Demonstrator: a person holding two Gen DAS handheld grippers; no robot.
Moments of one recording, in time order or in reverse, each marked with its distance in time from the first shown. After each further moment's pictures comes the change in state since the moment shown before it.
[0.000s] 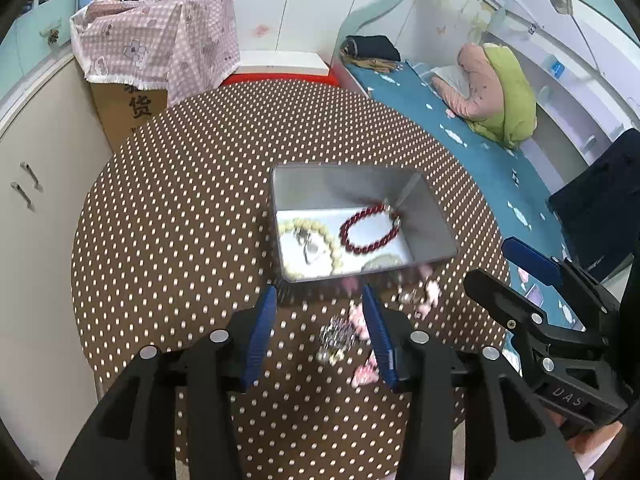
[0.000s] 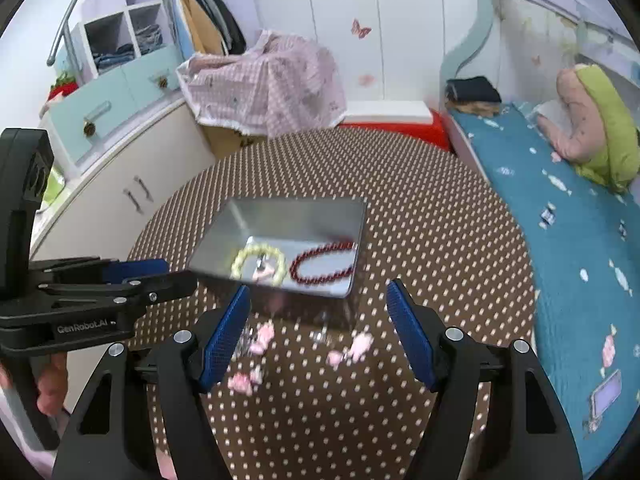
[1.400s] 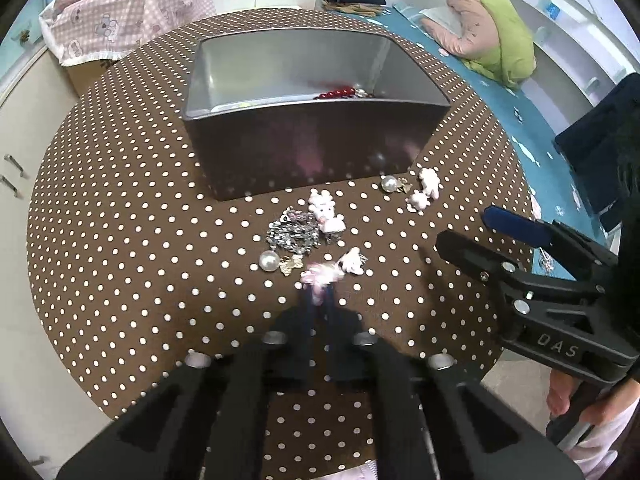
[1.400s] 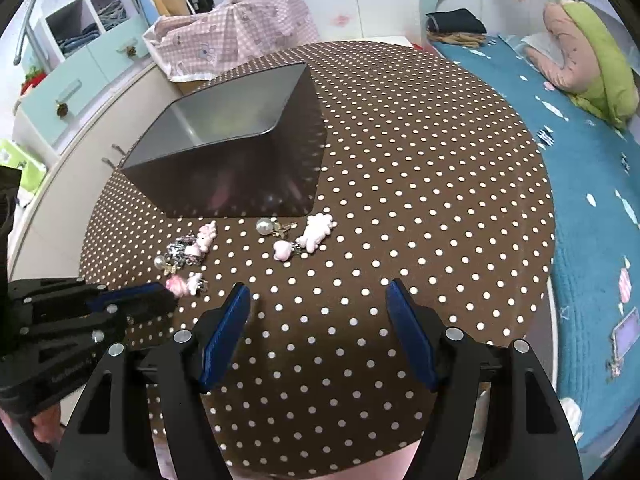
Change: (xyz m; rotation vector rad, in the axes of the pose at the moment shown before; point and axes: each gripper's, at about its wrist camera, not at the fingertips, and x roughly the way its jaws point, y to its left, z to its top) left arm 0.050 -0.035 -0.059 0.082 0.155 0.029; right arm 0.038 -0.043 -0.069 0.109 0.174 0.001
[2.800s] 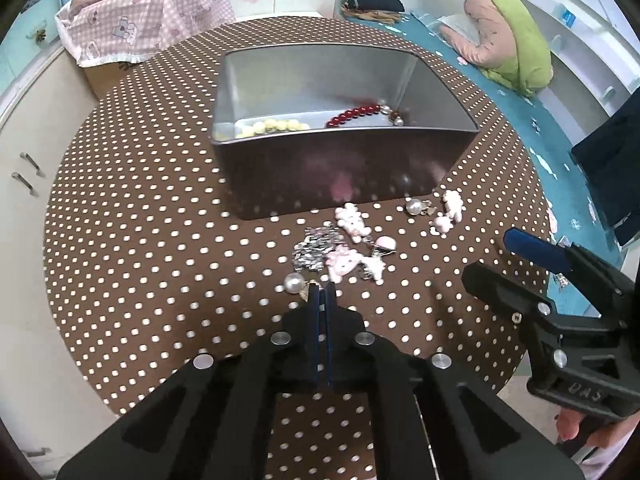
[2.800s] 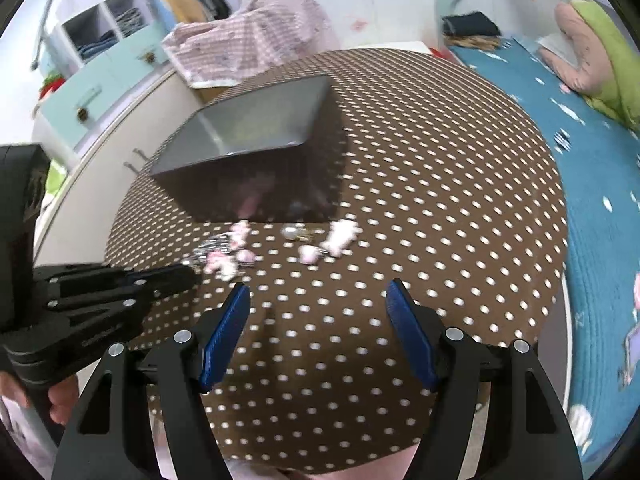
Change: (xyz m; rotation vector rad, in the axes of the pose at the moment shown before) left arm 0.000 0.007 0.012 -0.026 -0.023 0.063; right arm -0.010 0.010 0.004 -0.029 -0.021 0.075
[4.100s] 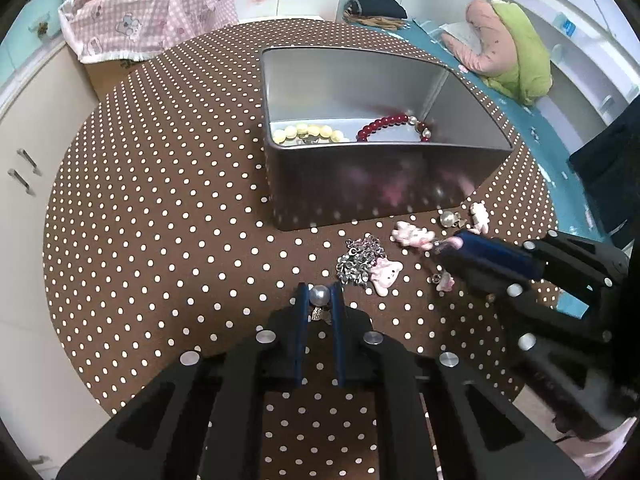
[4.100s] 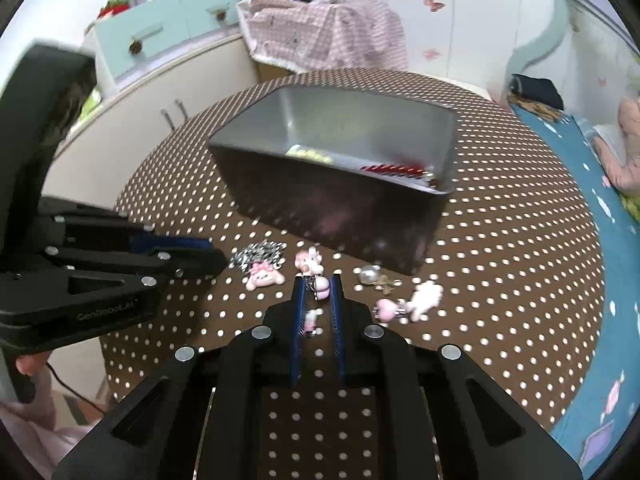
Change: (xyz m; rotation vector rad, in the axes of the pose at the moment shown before) left arm 0.006 0.033 0.002 -0.018 -0.019 -0.052; right arm 0.024 0.048 0.017 -0.282 -0.020 0.017
